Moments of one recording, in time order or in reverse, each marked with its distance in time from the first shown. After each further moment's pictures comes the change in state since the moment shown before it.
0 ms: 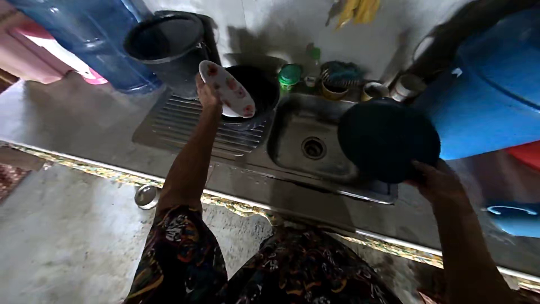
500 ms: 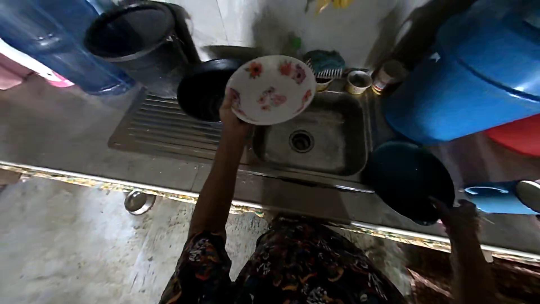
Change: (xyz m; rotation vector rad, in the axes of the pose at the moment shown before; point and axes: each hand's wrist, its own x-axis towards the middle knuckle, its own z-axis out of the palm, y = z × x) left_hand -0.122 0.000 0.066 -1.015 -0.432 -0.240; right_hand -0.007 0.117 -0.139 -0.700 0.331 0.029
